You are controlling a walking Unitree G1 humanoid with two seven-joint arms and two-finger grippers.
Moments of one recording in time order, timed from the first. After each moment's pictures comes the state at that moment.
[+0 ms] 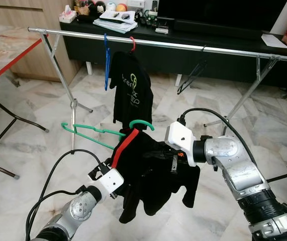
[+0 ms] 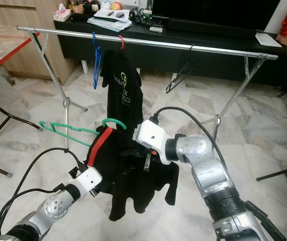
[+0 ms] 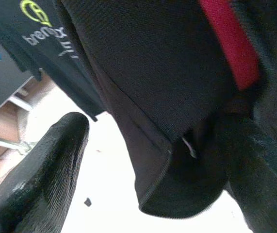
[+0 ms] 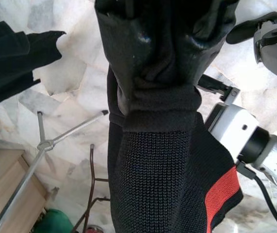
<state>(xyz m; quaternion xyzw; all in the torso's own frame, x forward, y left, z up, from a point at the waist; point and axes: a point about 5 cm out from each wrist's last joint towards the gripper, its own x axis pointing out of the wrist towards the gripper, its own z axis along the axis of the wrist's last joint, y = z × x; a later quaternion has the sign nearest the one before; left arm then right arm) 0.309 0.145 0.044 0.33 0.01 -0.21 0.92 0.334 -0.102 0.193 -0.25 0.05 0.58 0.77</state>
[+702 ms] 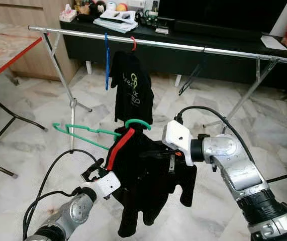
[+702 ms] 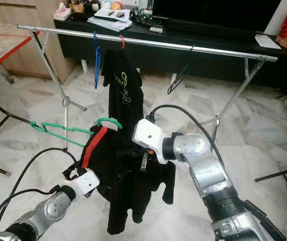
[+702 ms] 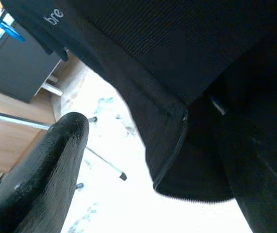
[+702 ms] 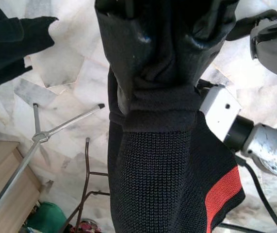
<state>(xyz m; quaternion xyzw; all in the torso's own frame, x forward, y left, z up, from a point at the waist) 0.308 0.156 0.032 0.41 0.04 -0.16 0.90 0.329 -0.094 0.201 -0.24 0.04 0.59 0.77</state>
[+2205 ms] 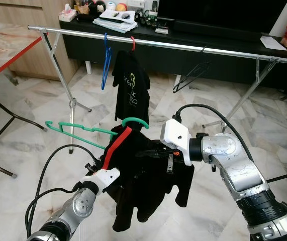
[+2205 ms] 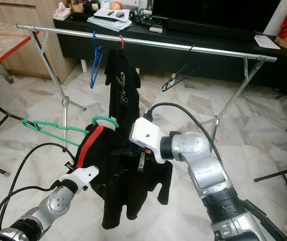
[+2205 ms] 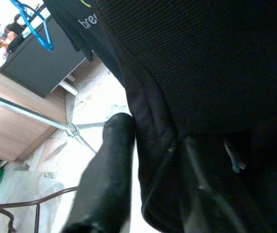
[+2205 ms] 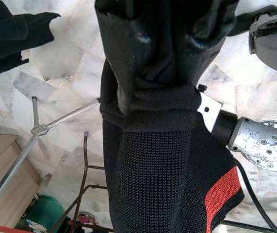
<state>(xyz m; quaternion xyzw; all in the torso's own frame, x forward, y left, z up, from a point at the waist) 0.318 0.154 0.048 0.36 0.00 -0.11 0.93 0.326 -0.090 0.205 -0.24 0.03 0.60 0.76</state>
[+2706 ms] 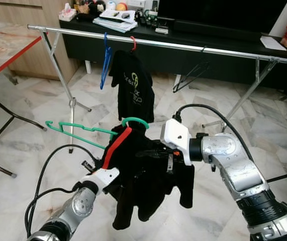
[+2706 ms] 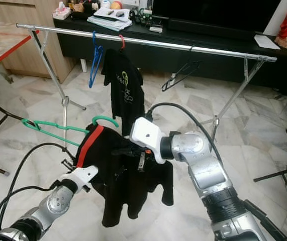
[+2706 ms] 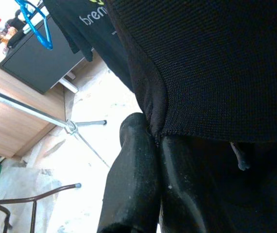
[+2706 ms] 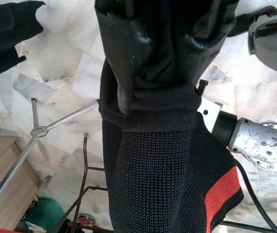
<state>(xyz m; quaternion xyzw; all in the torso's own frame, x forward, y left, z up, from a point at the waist) 0.319 0.155 0.048 0.35 0.01 -0.11 0.93 0.326 -0.090 0.204 -0.24 0.04 0.60 0.76</state>
